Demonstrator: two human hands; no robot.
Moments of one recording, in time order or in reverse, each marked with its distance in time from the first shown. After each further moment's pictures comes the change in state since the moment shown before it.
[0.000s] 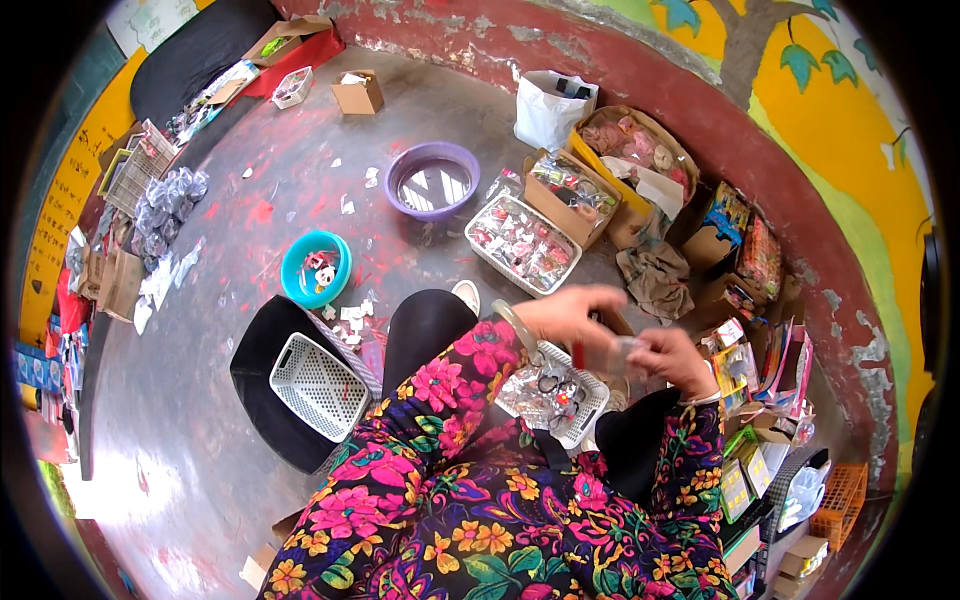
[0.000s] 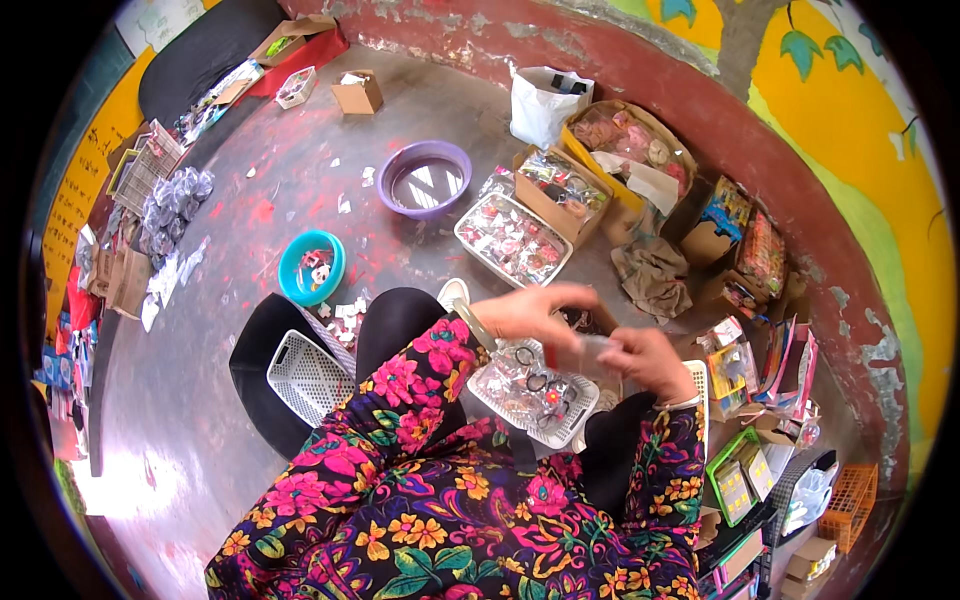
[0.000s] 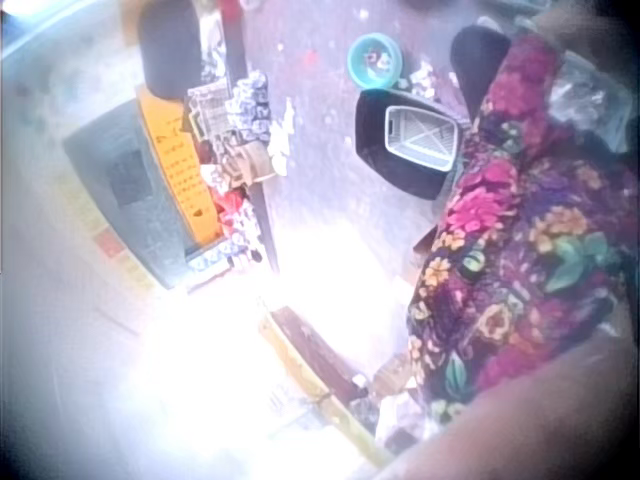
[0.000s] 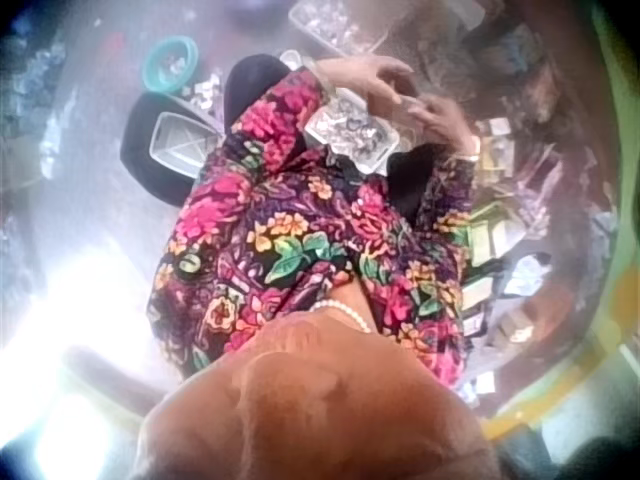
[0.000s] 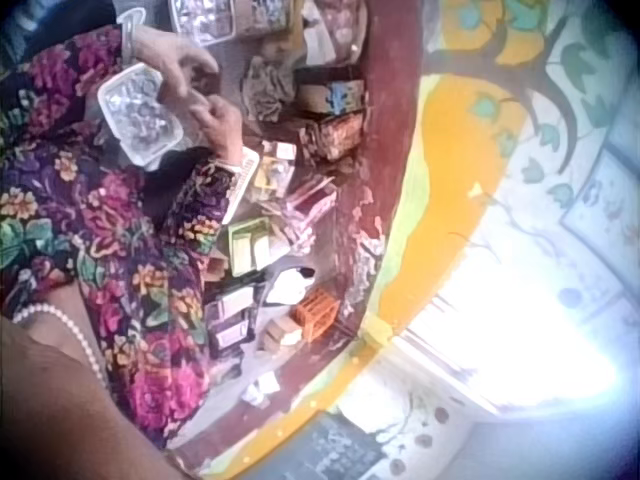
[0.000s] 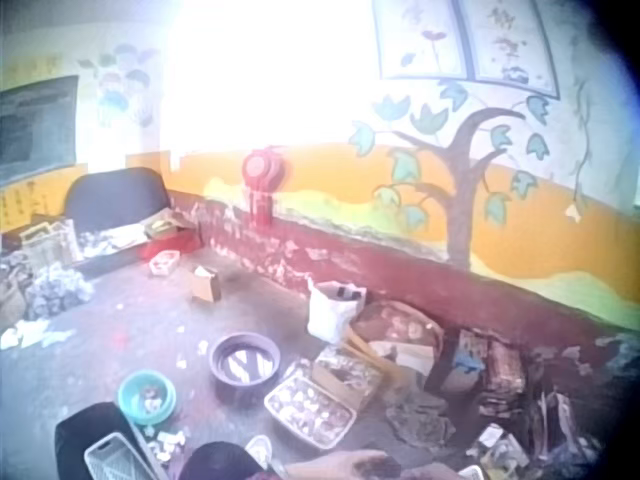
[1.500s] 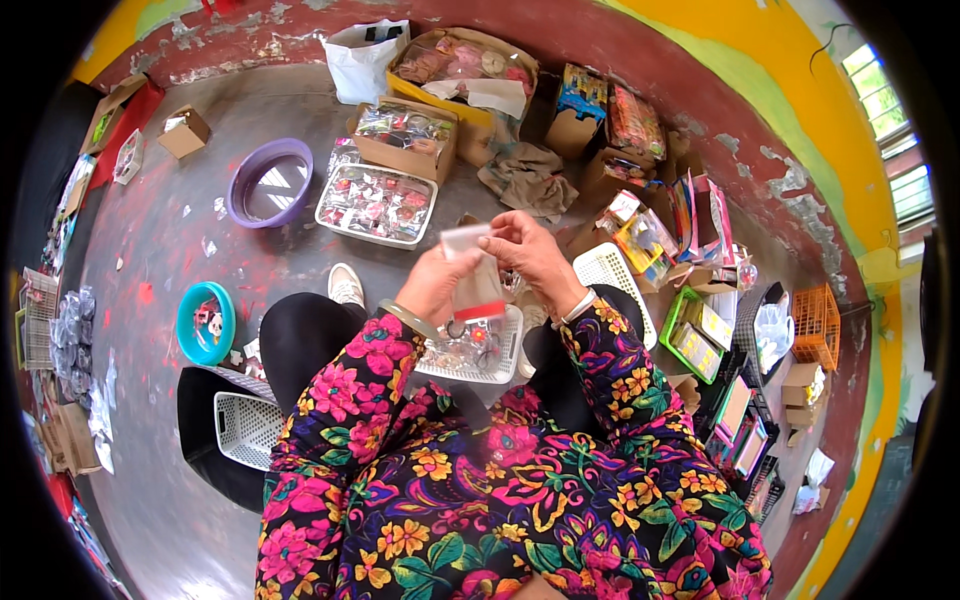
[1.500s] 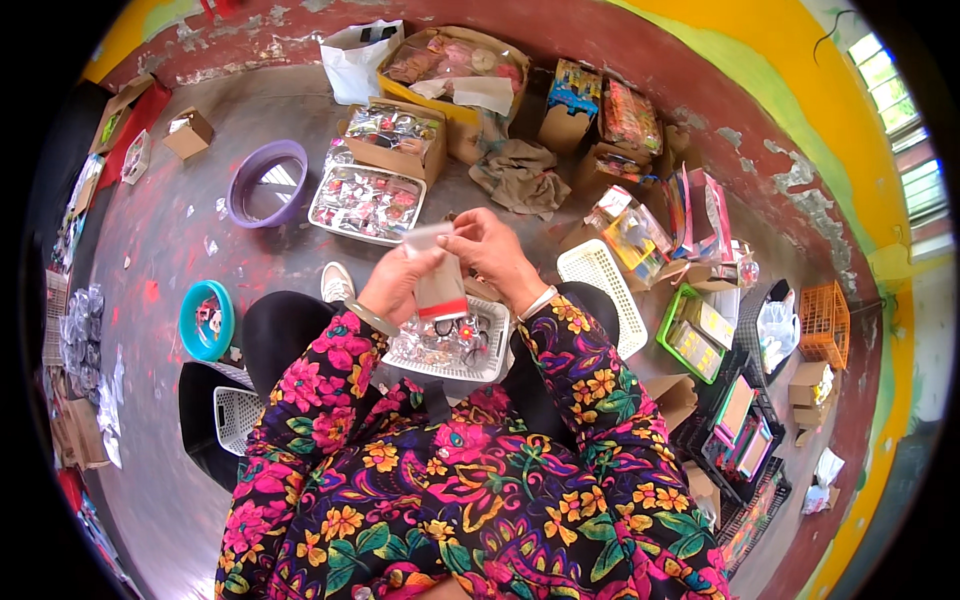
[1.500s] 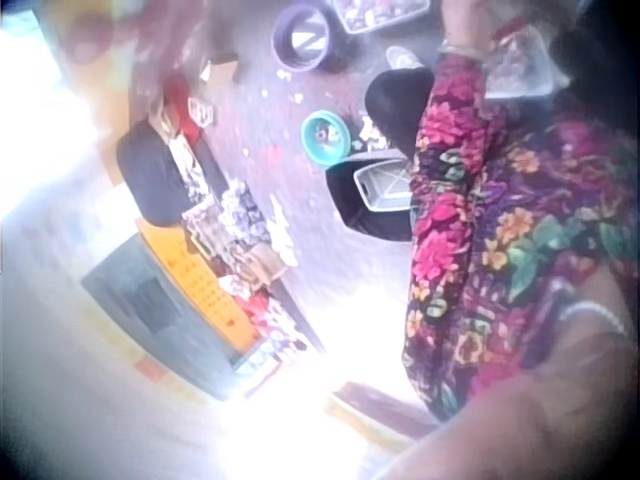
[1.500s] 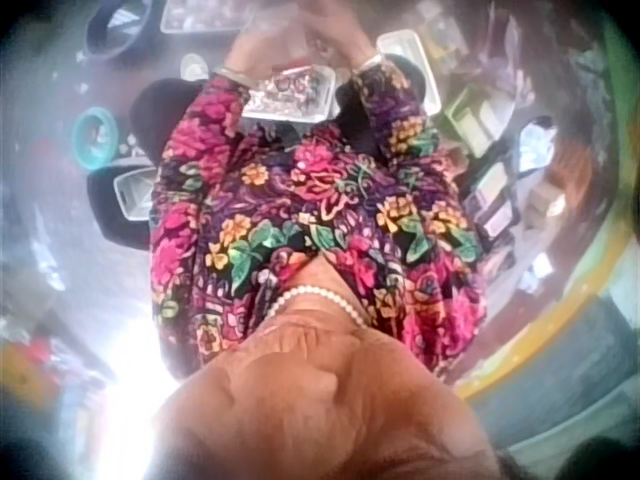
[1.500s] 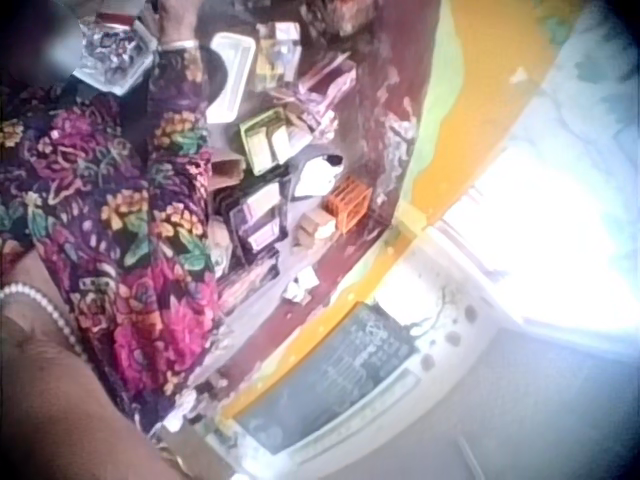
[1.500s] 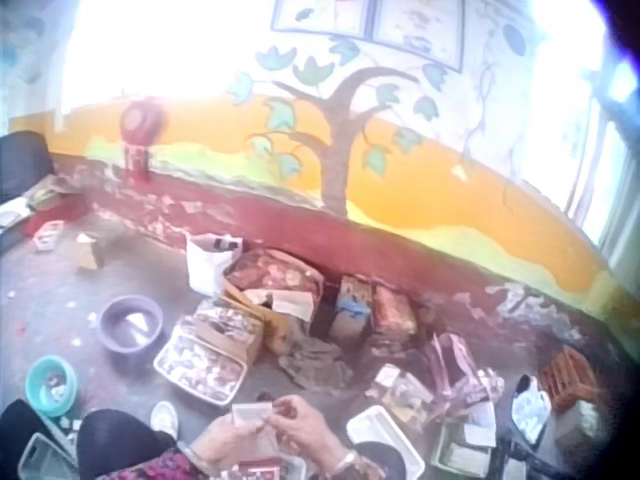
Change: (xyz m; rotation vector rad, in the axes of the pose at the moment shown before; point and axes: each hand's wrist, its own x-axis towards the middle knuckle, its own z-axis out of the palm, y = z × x) left_hand 0.019 -0.030 0.057 -0.839 0.328 -0.120; right_hand 0.027 0.012 0.034 0.537 0.527 0.003
